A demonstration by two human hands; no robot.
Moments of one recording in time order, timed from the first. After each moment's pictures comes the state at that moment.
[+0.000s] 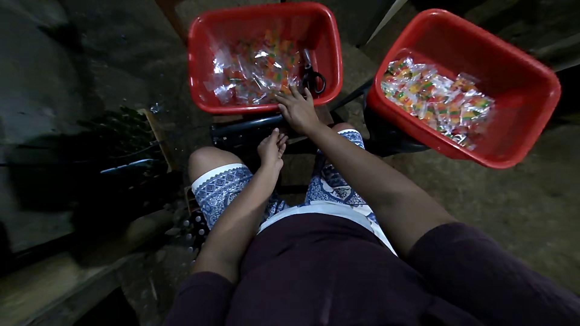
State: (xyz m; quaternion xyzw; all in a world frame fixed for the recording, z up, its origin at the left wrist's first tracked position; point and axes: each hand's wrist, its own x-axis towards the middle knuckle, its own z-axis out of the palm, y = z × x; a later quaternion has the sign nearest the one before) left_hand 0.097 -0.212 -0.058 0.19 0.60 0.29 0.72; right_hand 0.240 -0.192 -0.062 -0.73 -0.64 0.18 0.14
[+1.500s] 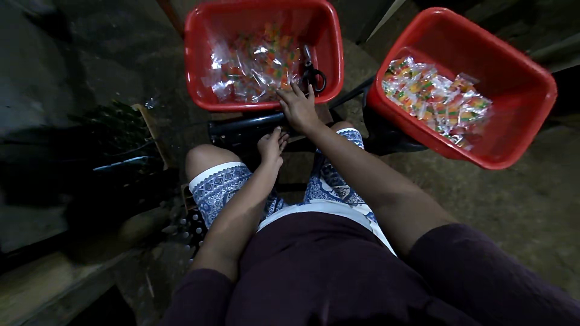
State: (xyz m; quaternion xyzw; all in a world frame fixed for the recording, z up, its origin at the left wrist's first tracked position) left_hand 0.103 -0.207 -0.061 0.22 0.60 0.27 0.72; right_hand 0.236 -0.192 -0.060 -0.75 -0.61 0.17 0.17
